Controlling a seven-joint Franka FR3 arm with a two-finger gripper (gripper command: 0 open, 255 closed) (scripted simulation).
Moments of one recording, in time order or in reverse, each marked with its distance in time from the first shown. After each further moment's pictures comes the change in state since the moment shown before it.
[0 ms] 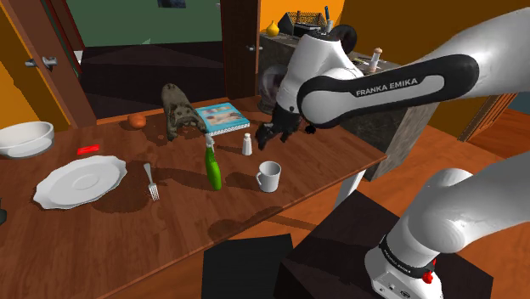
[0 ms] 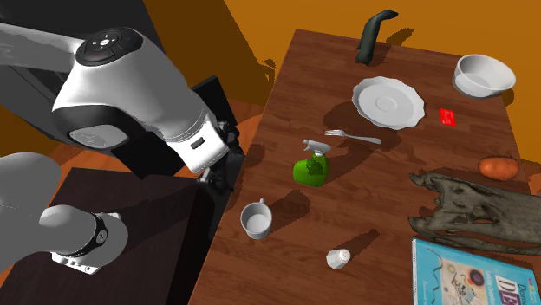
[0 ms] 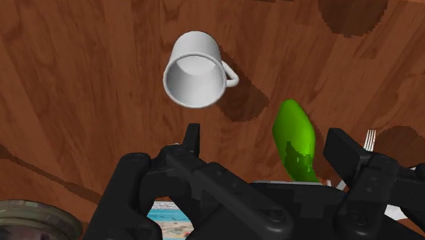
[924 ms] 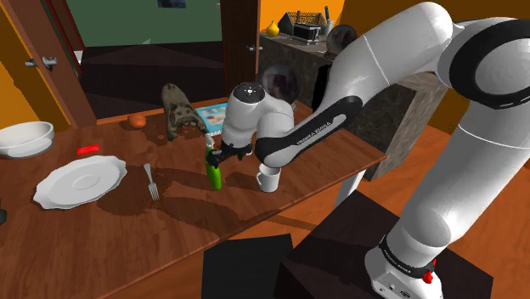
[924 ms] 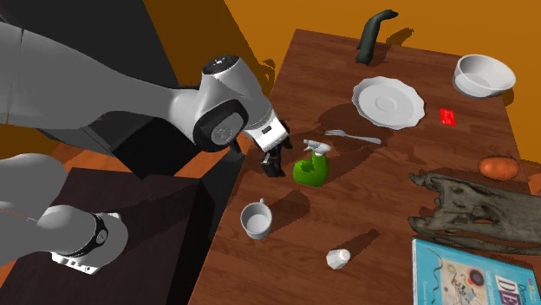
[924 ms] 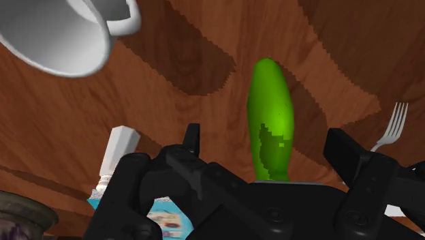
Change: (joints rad) arm -0.181 0.594 0.310 0.275 -0.702 0.291 0.735
